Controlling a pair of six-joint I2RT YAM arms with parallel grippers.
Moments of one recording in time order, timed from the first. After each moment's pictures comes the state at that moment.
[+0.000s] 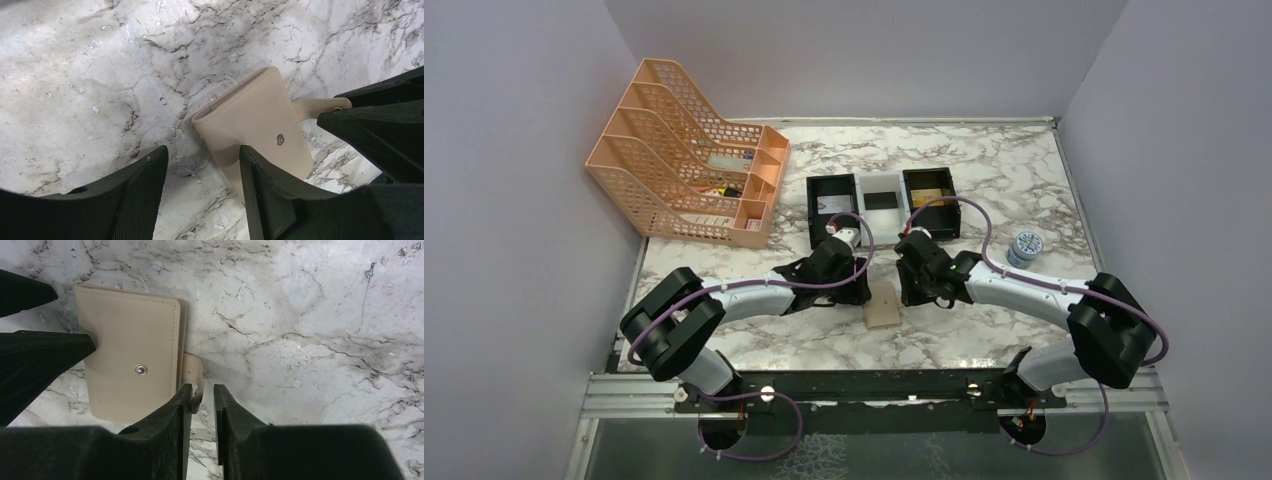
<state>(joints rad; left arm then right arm) -0.84 1.50 0.65 0.05 0.03 -0.64 0.82 1.42 0.78 -0.44 0.14 0.53</state>
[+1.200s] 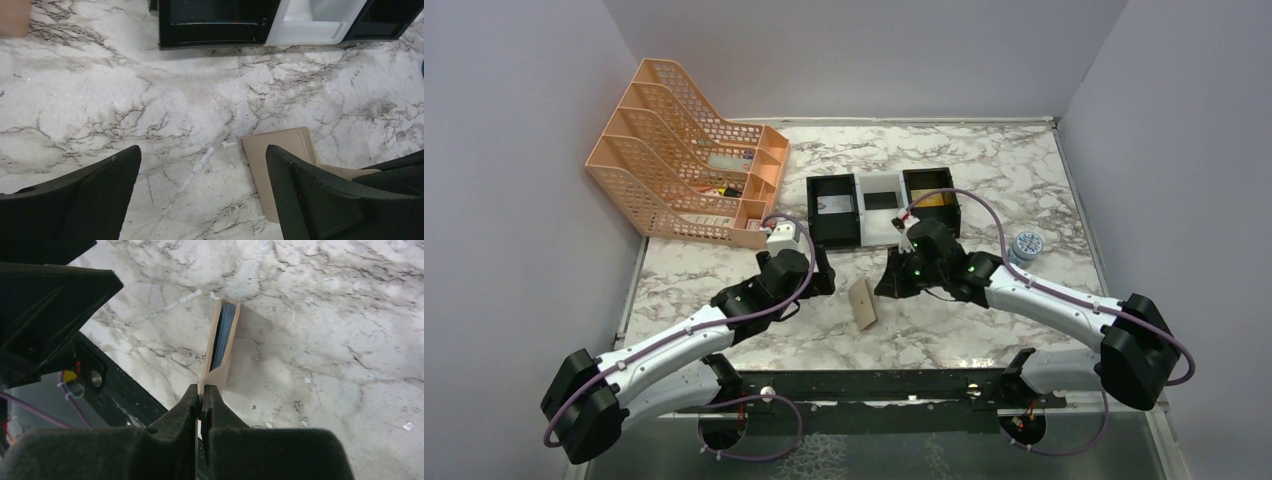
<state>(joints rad) -0.84 0.97 0.54 -0.21 -0.39 -0.73 0.82 1.27 0.78 -0.28 -0.16 0.59</state>
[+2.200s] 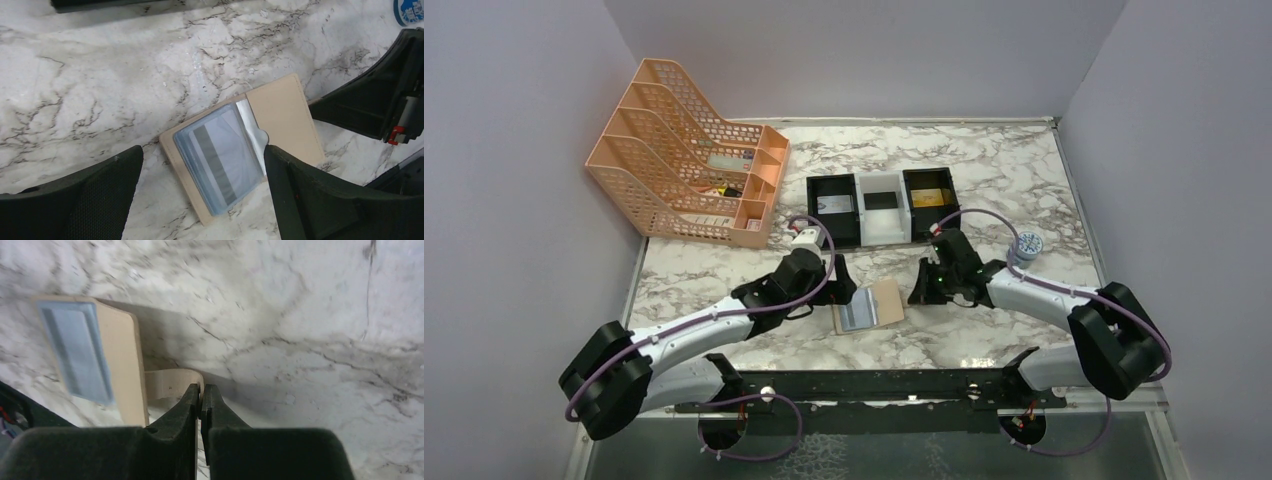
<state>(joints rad) -0.84 1.08 0.49 -0.06 -0.19 -0.72 0.59 1.35 0.60 -0.18 -0.19 0.58</state>
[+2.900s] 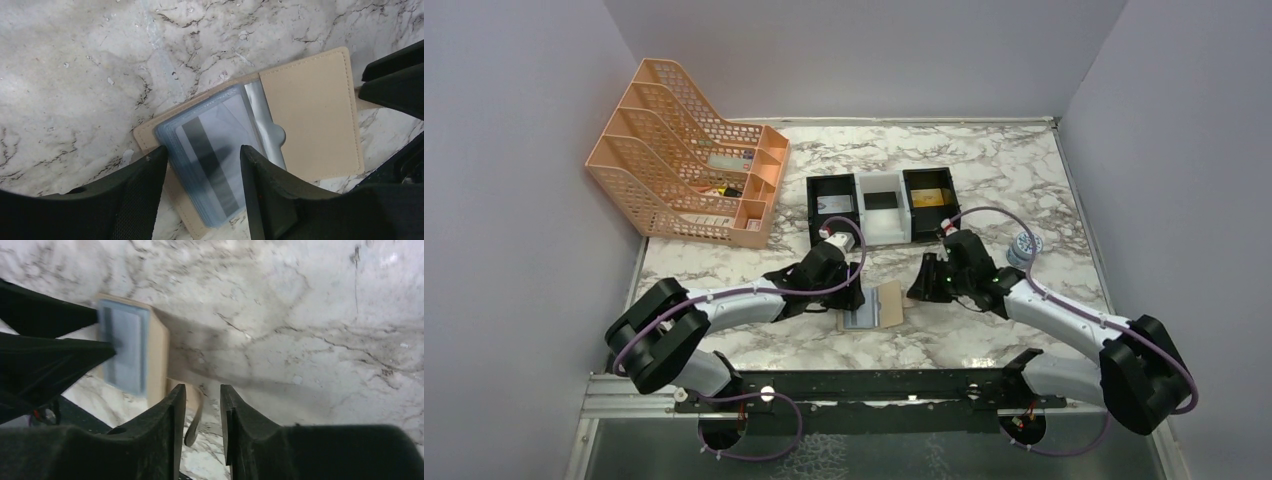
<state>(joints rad) -0.84 1.41 0.58 0.03 0.04 -0.63 0.59 1.19 0.51 -0.19 -0.17 0.63</state>
